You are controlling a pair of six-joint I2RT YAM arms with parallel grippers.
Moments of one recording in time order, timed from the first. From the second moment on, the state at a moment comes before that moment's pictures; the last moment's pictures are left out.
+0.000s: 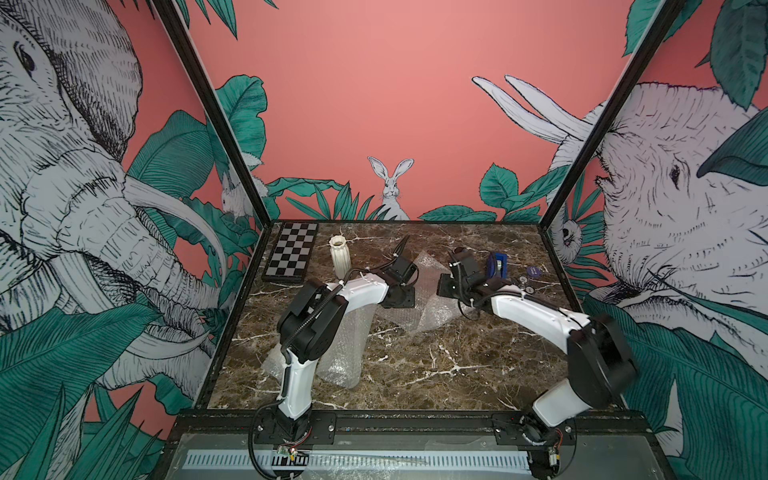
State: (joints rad) left arm -0.71 2.01 1.36 -0.45 -0.01 -0.60; right arm 0.58 1.49 0.99 -0.29 0.14 0.60
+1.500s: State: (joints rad) left arm -0.69 1.94 1.50 -0.56 0.07 -0.45; right arm 0.33 1.36 0.72 -0.49 0.10 0.56
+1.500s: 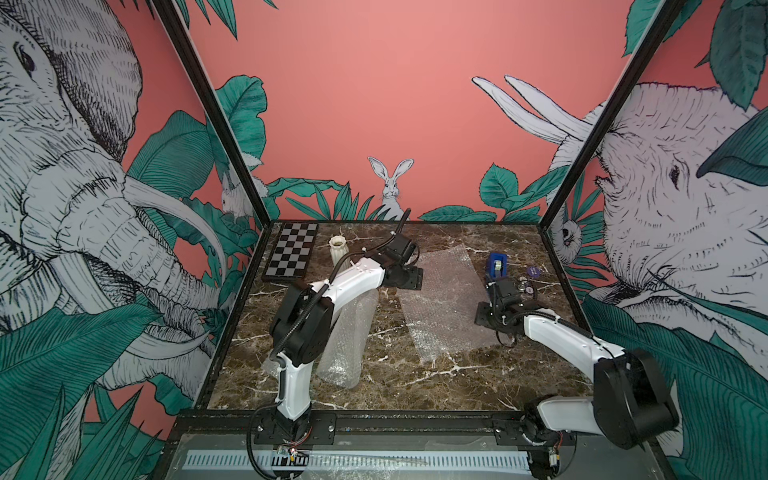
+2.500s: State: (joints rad) left arm -0.68 2.21 1.80 -0.67 0.02 -0.34; right arm 0.63 1.20 0.61 -0.36 0.12 0.74
